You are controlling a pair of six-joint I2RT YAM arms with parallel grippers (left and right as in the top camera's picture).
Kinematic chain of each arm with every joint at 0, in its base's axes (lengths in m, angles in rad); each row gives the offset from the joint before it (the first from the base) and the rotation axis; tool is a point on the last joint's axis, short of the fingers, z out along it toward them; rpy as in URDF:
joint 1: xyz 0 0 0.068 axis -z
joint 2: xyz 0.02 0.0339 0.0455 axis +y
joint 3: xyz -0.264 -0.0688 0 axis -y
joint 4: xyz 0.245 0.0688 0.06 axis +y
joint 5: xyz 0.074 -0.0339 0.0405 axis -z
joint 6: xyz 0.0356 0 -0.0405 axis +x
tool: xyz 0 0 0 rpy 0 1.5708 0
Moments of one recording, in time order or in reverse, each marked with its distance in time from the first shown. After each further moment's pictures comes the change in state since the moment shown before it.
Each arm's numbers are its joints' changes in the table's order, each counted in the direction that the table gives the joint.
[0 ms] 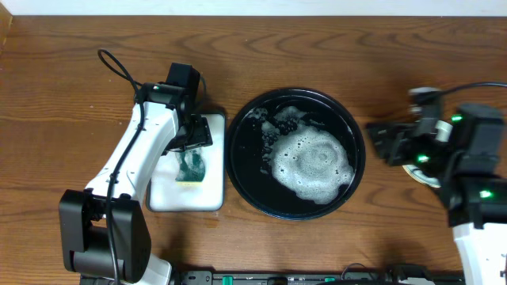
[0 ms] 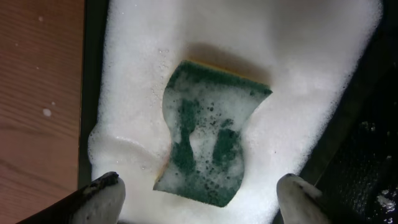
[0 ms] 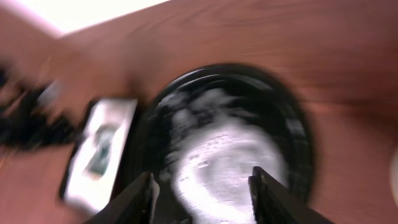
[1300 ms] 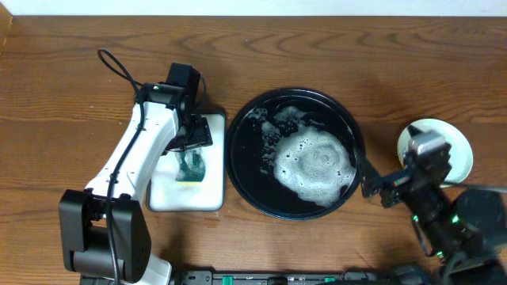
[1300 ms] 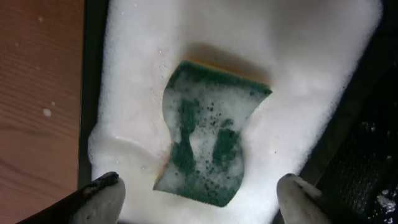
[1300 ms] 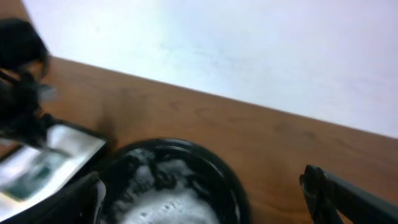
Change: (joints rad) left arm 0.000 0.000 0.000 0.000 0.000 0.000; right arm -0.250 -0.500 -0.262 -0.261 0.405 -0.231
